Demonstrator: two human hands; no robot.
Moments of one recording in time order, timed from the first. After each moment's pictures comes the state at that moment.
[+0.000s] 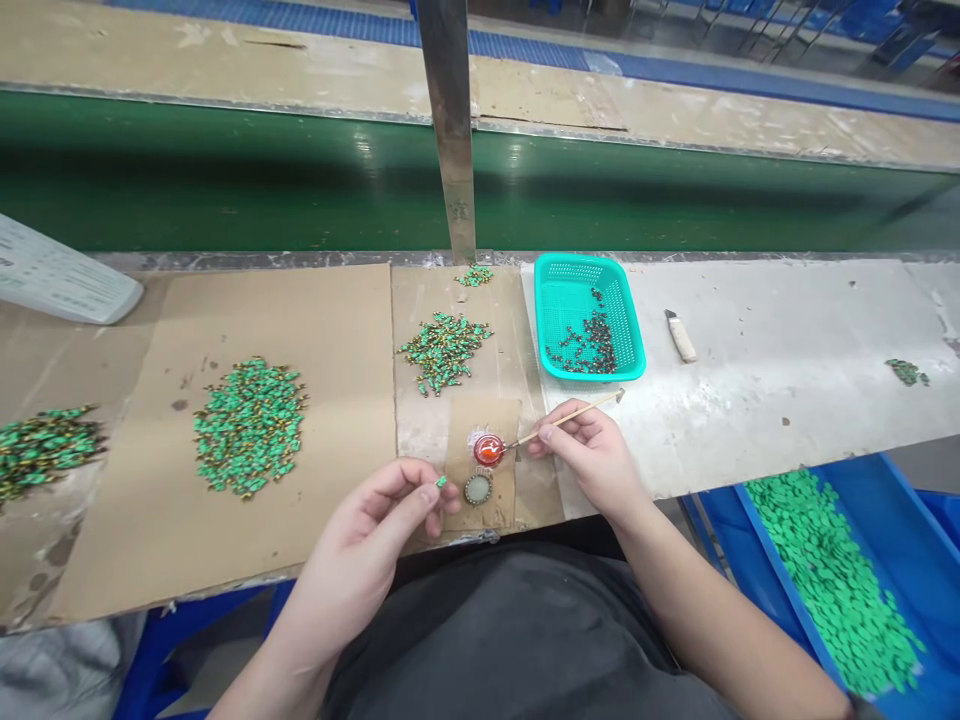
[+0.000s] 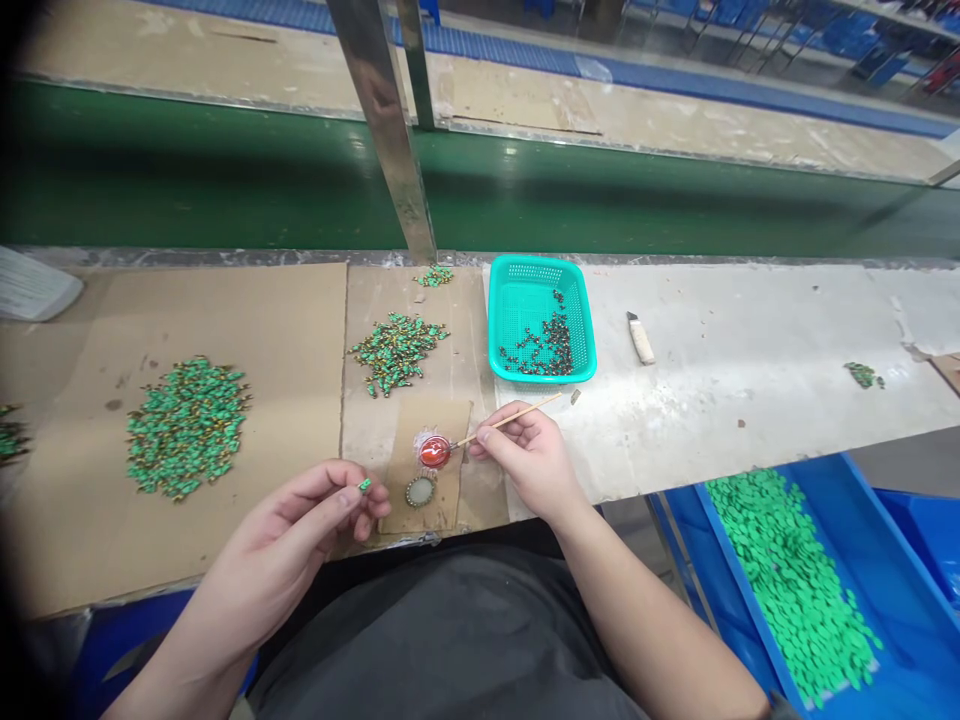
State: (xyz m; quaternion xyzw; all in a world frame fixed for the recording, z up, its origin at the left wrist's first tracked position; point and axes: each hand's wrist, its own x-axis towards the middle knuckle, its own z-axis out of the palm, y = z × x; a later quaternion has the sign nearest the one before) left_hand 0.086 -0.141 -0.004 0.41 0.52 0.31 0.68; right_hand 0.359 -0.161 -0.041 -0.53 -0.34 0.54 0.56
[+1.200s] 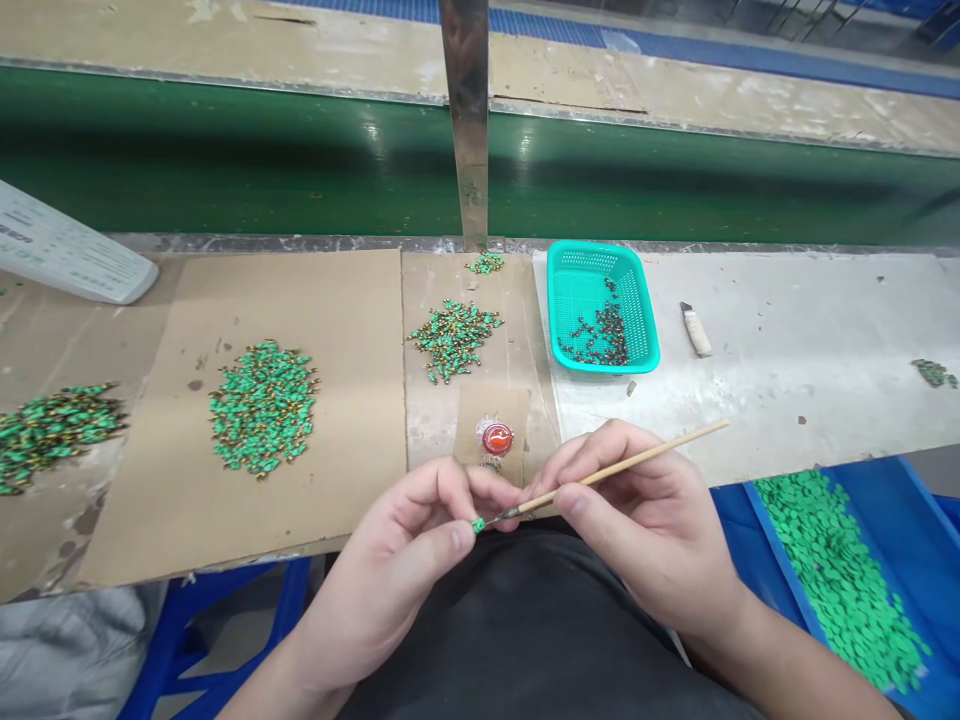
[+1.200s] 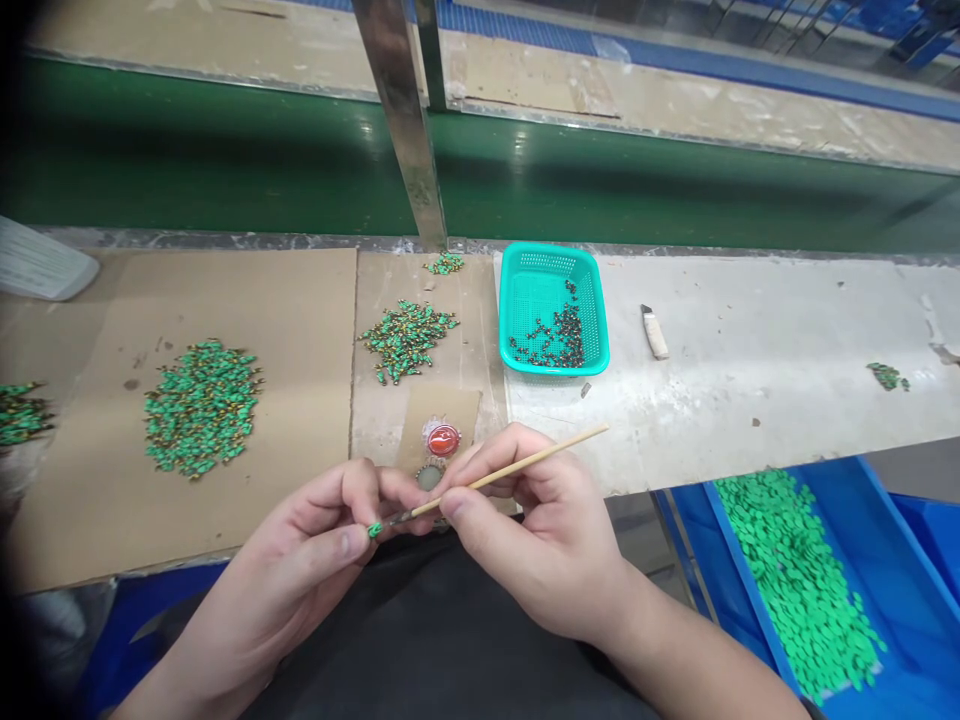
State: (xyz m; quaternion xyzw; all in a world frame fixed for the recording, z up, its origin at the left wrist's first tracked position) left_hand 0.105 -0.159 0.021 0.36 0.34 0.33 0.80; right_hand 0.329 -0.201 0.057 -0.45 -0.39 0.56 0.57
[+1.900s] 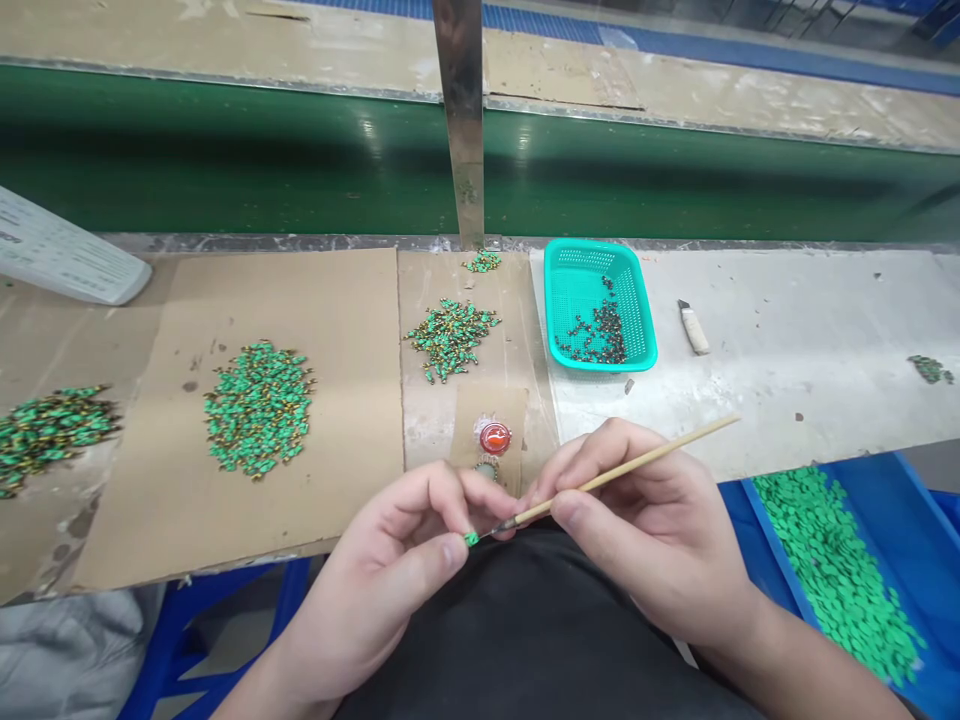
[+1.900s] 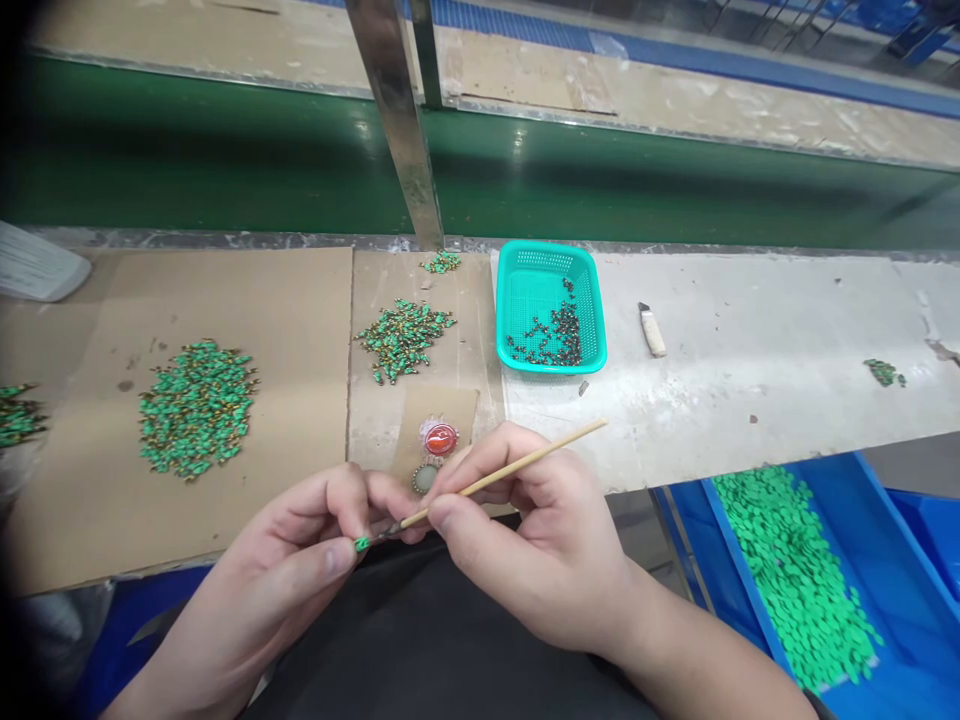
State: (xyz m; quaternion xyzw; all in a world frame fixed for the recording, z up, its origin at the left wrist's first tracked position) left_hand 0.100 -0.159 0.029 0.37 0.31 0.33 0.81; right_hand 0.330 -0.201 0.065 -0.43 -0.42 0.57 0.56
